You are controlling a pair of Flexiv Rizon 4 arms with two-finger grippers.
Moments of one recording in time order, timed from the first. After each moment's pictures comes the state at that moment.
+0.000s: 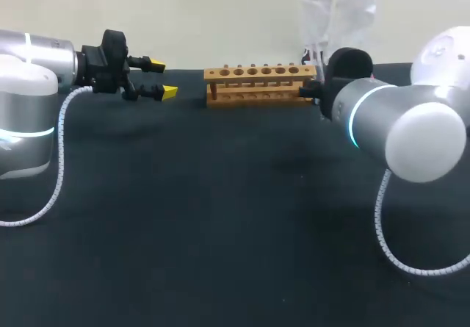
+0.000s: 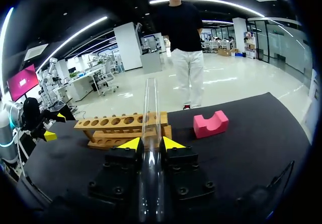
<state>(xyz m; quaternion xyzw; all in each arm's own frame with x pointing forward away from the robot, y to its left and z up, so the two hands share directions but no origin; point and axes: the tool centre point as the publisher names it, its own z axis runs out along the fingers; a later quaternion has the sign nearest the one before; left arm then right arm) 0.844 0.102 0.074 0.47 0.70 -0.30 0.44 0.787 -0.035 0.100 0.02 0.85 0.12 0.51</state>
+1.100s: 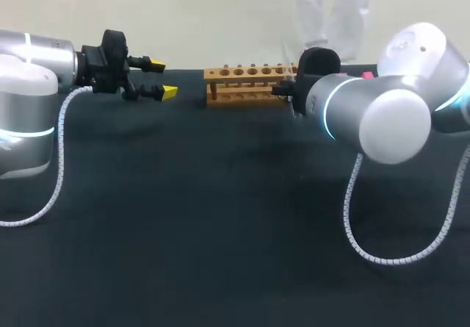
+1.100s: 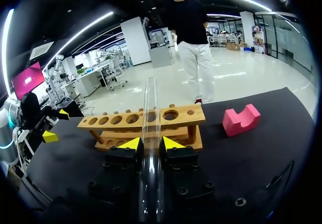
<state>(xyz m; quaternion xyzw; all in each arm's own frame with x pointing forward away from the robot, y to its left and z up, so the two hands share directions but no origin) 0.844 0.102 0.074 0.47 0.70 -0.30 0.44 0.819 0.012 0.074 0.00 0.86 0.15 0.48</state>
